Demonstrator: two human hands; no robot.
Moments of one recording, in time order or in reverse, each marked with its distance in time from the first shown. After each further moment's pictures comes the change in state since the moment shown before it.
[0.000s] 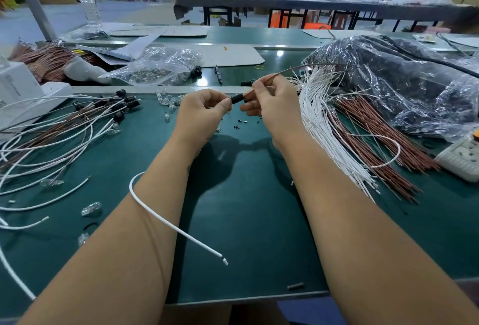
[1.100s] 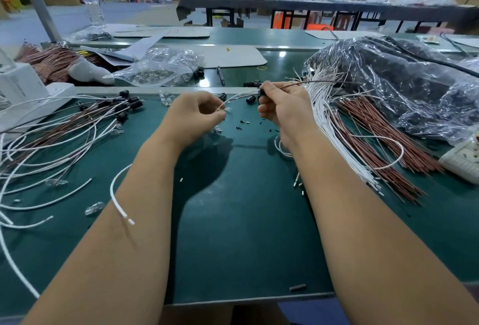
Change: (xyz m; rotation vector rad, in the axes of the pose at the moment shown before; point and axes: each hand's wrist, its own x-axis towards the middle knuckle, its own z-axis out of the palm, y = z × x) left_hand 0.000 0.003 -0.028 0.279 -0.164 0.041; right_hand 0.003 -0.003 -0.013 0.151 0.037 0.187
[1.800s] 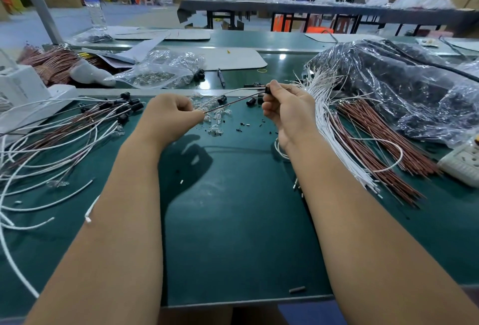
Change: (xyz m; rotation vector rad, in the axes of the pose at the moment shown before) left_hand -0.001 -0.011 -0.028 0.205 0.093 -0.139; right_hand -0.003 -0.001 0.002 0.195 0.074 0.018
